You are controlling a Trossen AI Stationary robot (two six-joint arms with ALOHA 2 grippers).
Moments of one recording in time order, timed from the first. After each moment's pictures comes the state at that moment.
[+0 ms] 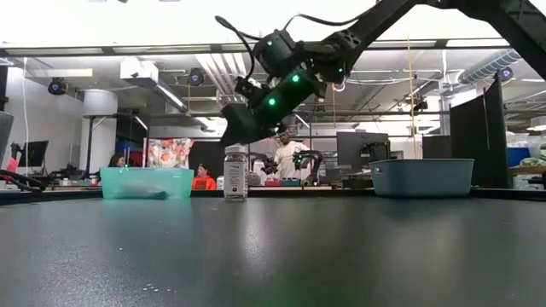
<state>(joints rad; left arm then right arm) -0.33 0.80 0.86 -0.32 -0.75 0.15 -0.27 2.10 1.47 0.12 0.23 -0.11</state>
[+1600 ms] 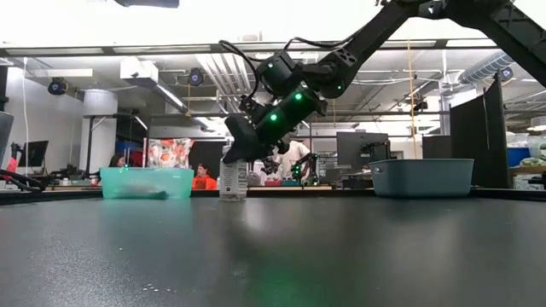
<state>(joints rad) -0.33 0.83 0.83 -0.33 -0.75 0.18 -0.33 2.16 1.46 0.15 0.07 0.03</state>
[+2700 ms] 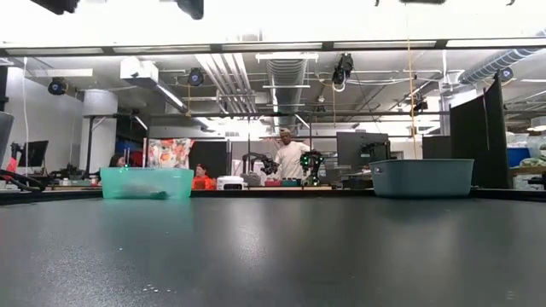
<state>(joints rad) -0.32 1.27 0.65 0.66 -0.22 0.20 0.73 1.25 1.07 -0.43 0.69 0.54</state>
